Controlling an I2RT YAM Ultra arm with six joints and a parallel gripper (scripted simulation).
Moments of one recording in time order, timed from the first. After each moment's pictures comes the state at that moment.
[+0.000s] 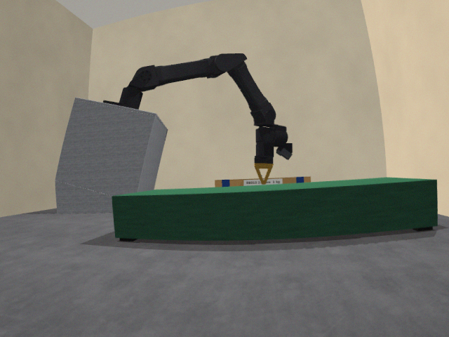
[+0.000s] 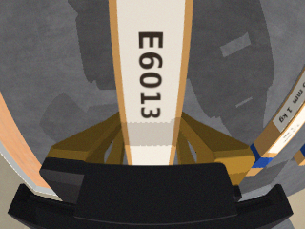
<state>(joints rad) 0.51 2.61 1.94 -0.72 0.11 0.61</state>
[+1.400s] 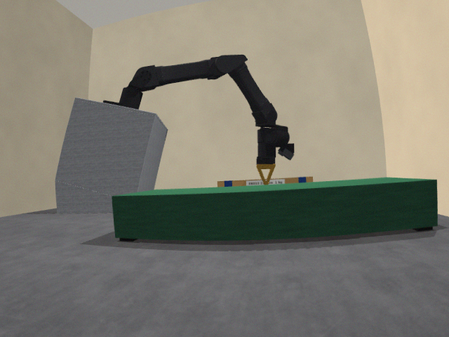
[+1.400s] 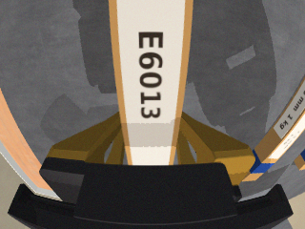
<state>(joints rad) 0.51 2.63 1.98 -0.72 0.11 0.60</state>
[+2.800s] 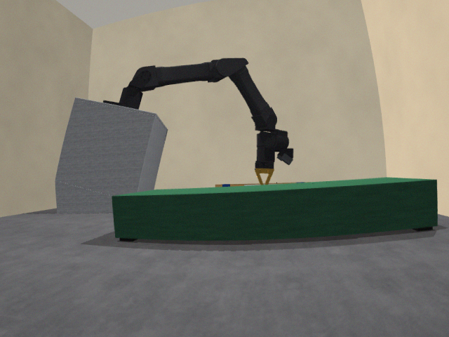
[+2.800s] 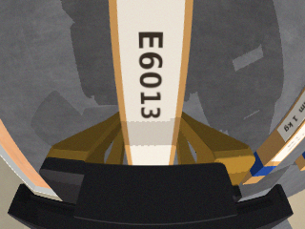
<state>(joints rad) 0.51 2.67 1.99 -0.72 0.11 0.60</state>
